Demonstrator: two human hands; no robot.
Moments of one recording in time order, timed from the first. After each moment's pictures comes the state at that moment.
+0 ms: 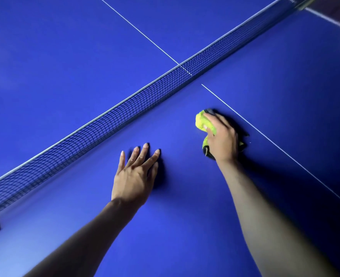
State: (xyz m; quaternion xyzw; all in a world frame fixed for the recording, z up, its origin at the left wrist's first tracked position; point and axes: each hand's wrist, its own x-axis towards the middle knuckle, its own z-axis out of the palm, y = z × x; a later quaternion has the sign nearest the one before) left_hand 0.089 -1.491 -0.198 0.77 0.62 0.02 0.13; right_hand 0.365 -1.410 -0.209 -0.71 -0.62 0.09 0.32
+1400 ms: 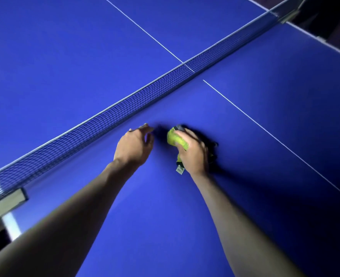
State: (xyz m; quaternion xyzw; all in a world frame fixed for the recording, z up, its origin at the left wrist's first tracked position) left_hand 0.055 -1.473 -0.128 0.72 0.64 0.13 0.24; right_hand 0.250 -1.502 -0.199 -0.68 -0.63 0.17 0.35
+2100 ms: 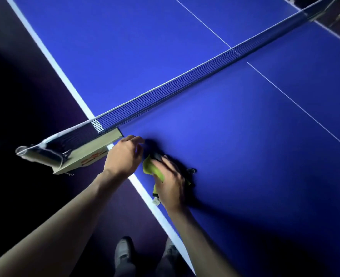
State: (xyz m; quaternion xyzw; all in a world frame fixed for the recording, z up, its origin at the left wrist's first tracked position) left_hand -0.209 -1.662 -0.126 0.71 0.66 0.14 0.22; right_hand -0.057 -1.738 -0.199 -0.64 -0.69 0.18 0.29
